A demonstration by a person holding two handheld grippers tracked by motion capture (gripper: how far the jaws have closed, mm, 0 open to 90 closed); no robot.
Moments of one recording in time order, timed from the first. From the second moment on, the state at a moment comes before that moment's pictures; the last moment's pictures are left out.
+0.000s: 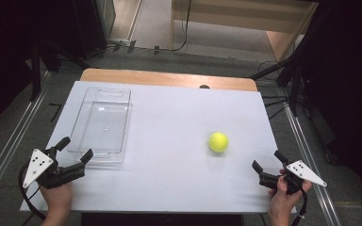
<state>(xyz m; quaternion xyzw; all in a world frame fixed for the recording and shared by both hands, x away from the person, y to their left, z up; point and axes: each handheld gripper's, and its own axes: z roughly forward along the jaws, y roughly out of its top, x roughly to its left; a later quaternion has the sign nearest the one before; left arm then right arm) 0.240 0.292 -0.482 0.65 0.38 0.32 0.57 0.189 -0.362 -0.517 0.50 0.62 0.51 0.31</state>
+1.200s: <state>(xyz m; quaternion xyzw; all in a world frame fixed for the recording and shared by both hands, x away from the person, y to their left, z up) 0.238 0.291 -0.483 0.65 0.38 0.33 0.57 0.225 -0.348 -0.477 0.48 0.70 0.46 0.25</state>
